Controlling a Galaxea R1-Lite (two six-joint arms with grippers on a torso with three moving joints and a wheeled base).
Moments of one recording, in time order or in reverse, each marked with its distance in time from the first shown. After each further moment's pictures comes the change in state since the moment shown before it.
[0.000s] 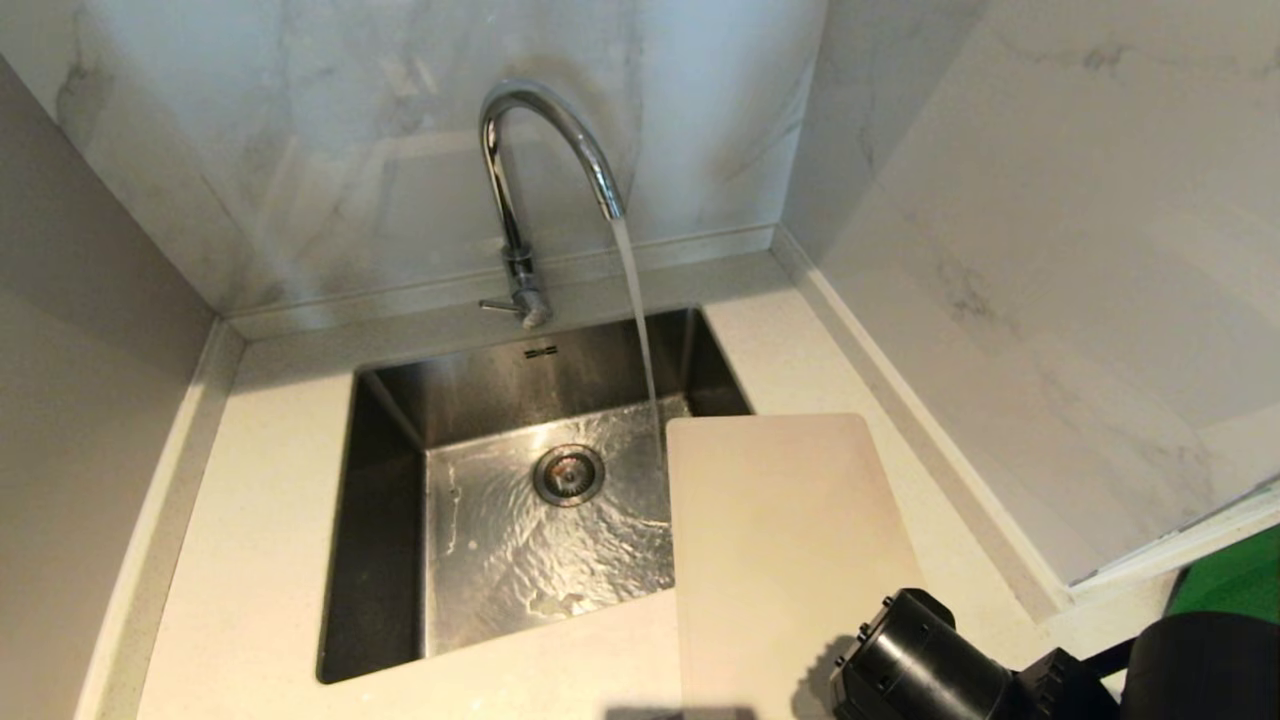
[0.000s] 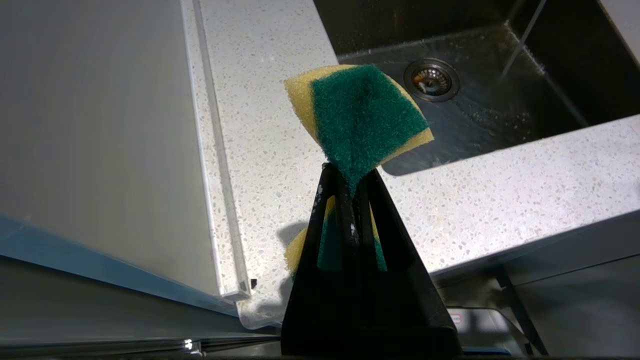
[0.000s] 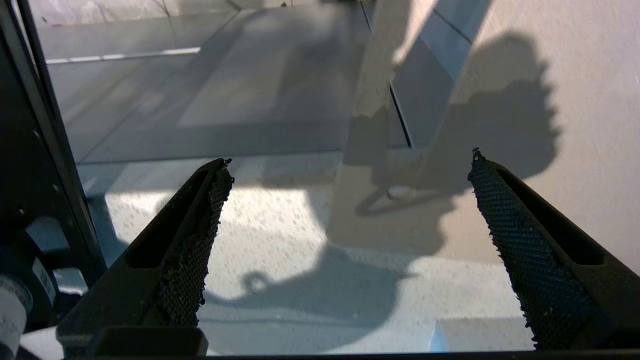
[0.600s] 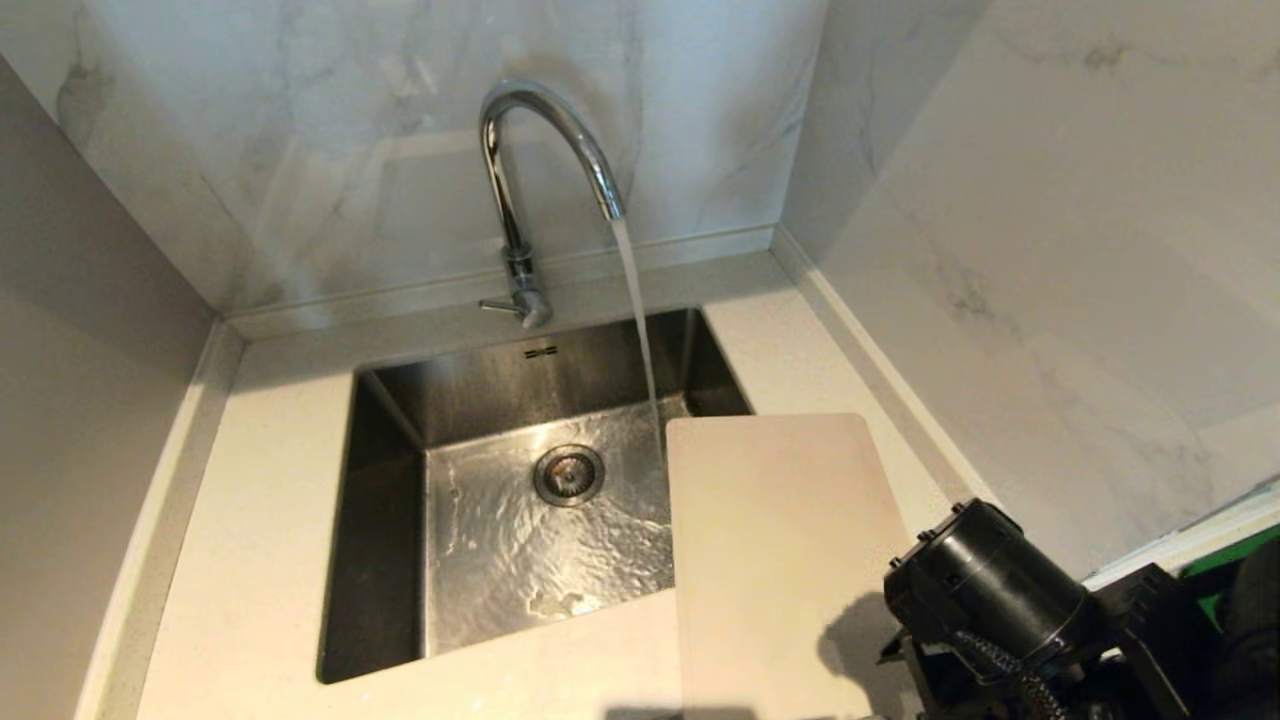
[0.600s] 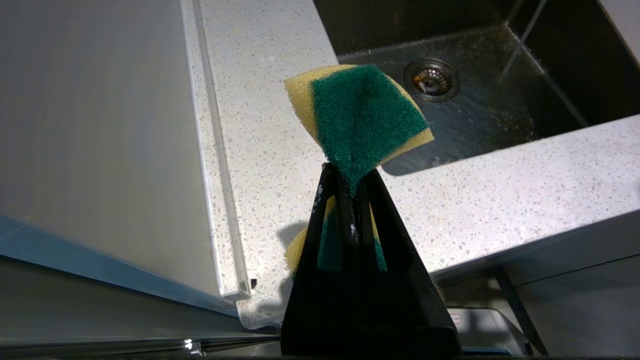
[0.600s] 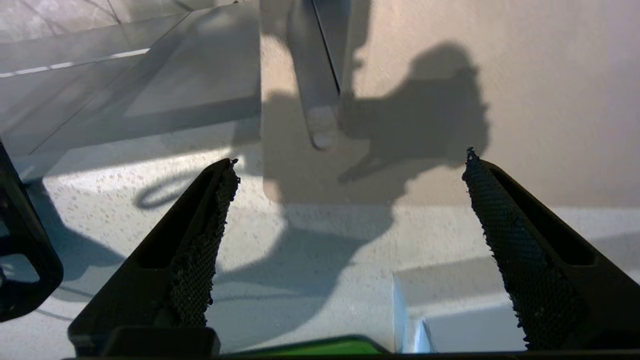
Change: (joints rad) left arm 0.000 0.000 0.000 0.000 0.000 0.000; right arm -0.100 -0.088 -0.124 0.090 -0.019 -0.058
